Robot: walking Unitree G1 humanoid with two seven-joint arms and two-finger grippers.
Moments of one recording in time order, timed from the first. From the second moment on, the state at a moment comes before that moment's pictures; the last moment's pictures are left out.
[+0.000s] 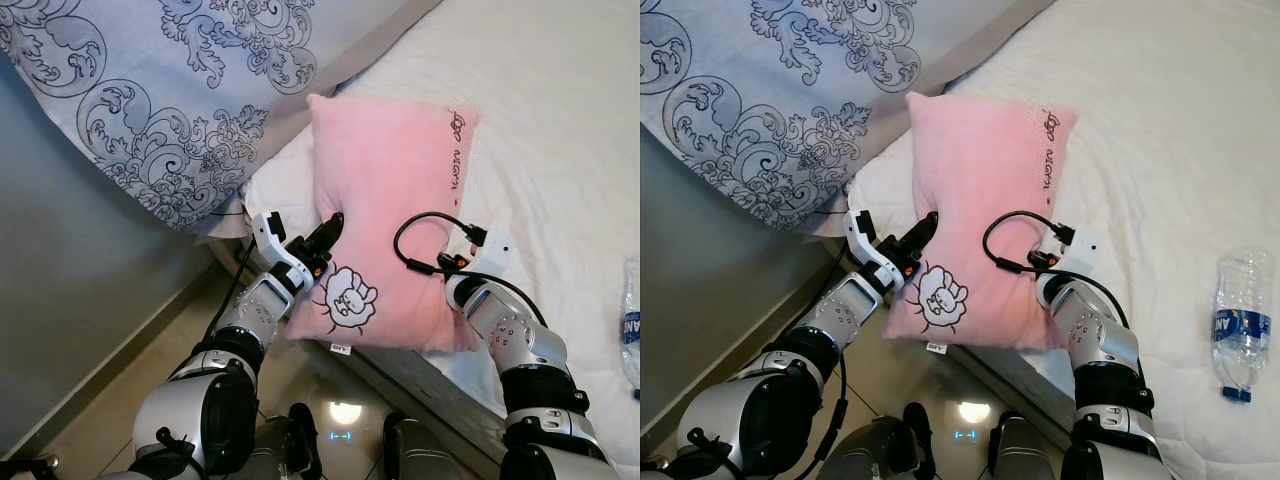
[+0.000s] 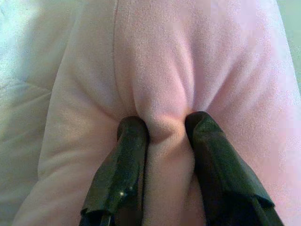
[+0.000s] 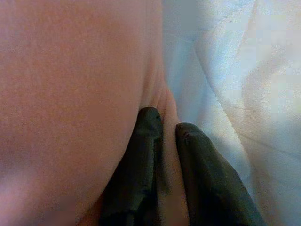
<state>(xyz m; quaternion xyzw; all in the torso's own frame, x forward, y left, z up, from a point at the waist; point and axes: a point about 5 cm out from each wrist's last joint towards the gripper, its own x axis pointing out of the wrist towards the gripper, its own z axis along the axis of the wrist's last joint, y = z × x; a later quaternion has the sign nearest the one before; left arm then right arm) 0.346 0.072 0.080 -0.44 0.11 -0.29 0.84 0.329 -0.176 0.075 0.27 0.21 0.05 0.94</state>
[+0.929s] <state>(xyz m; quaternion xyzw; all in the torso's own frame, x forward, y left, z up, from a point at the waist) 0.371 0.114 0.205 -0.38 -0.11 -0.40 0.83 0.374 -0.125 0.161 0.31 0.10 0.14 0.93</state>
